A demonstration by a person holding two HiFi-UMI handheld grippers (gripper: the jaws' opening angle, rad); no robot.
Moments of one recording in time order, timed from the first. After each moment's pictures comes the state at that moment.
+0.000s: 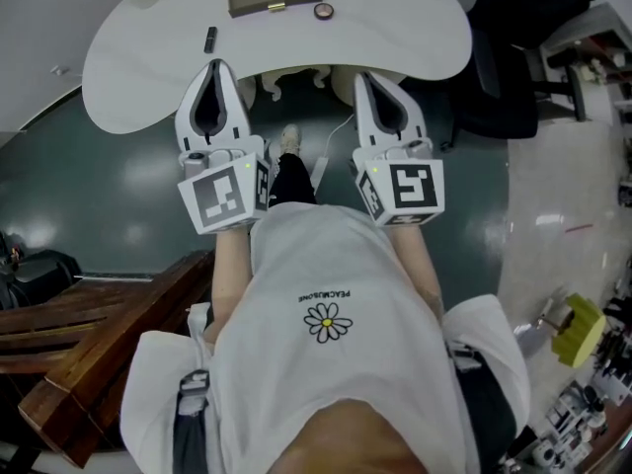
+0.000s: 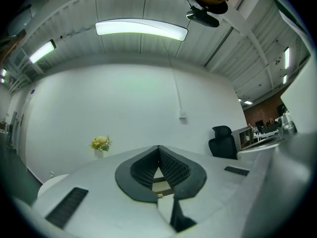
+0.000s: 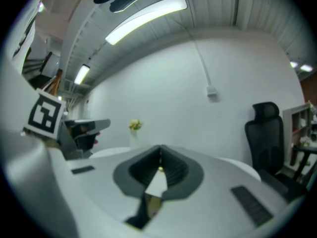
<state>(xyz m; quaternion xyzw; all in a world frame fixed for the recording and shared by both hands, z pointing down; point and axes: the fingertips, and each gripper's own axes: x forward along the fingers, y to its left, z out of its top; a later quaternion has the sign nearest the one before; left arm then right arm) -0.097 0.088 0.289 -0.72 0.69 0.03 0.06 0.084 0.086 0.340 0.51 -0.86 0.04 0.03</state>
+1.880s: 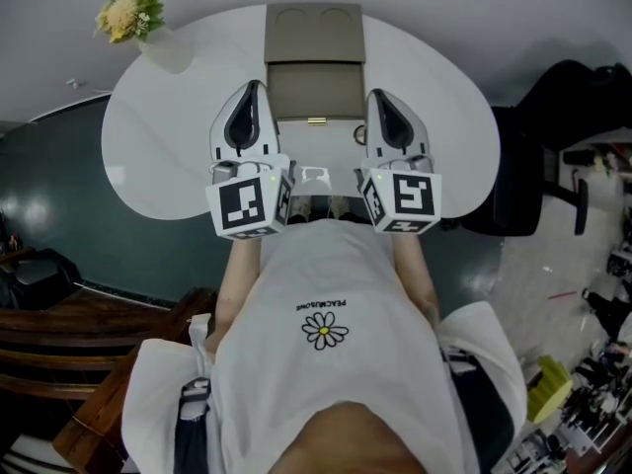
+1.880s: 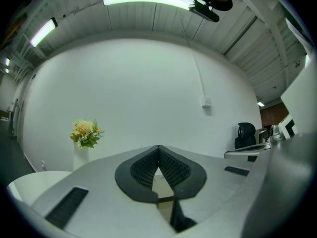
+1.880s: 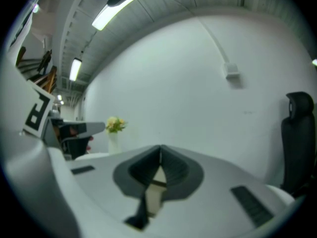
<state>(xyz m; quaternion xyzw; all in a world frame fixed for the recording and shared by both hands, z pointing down) -0.165 -0.158 0.298 -0.71 0.70 0.03 -0.01 0.002 -0.187 0.333 0.49 -0.87 0.04 0.04</state>
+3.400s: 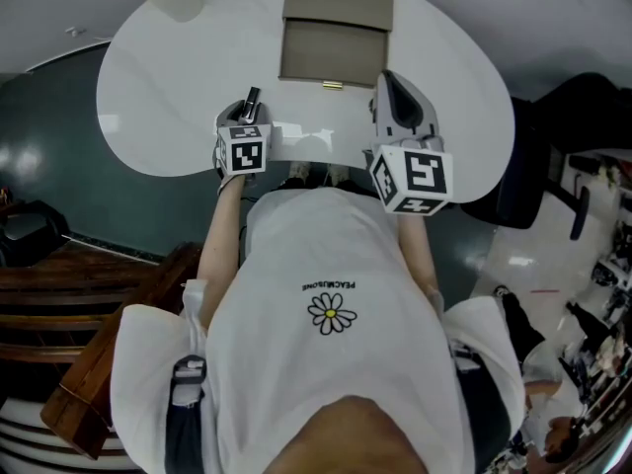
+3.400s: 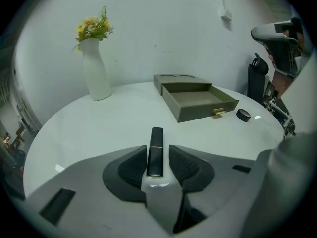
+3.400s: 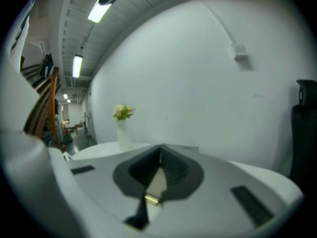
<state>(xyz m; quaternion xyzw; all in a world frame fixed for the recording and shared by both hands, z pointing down) -0.240 -0.097 0.613 -0.63 0.66 -0.29 -0.29 -0.021 -0.181 0.378 0.44 -0.89 0.09 0.10</state>
